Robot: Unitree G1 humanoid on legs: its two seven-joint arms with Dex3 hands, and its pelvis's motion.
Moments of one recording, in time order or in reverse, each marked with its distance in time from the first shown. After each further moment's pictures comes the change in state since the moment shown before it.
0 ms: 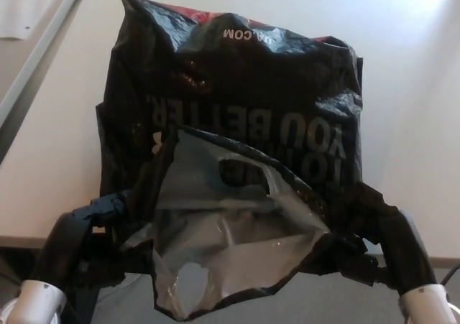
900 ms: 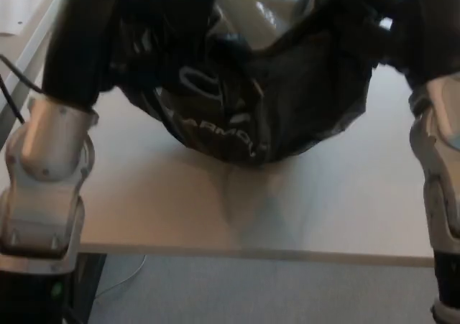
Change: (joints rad) left_arm -0.540 -0.068 0.059 -0.488 0.013 0.089 0.035; right_arm -0.666 0.050 -0.157 -0.340 0.133 0.396 0.071
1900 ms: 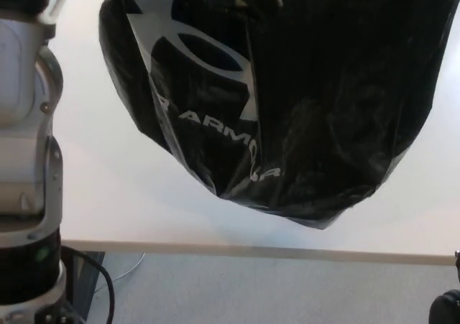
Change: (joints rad) left_arm -0.133 -0.003 0.061 -0.232 -0.034 0.200 0.017; right_arm -0.113 -0.021 -0.117 -0.378 0.176 0.253 -0.017
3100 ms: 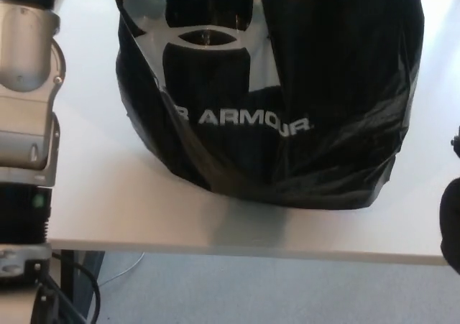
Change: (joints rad) left_arm -0.059 0.080 -0.006 0.576 0.075 -0.268 0.108; right_arm -0.450 -0.095 -0.011 0.961 0.071 0.055 -0.064
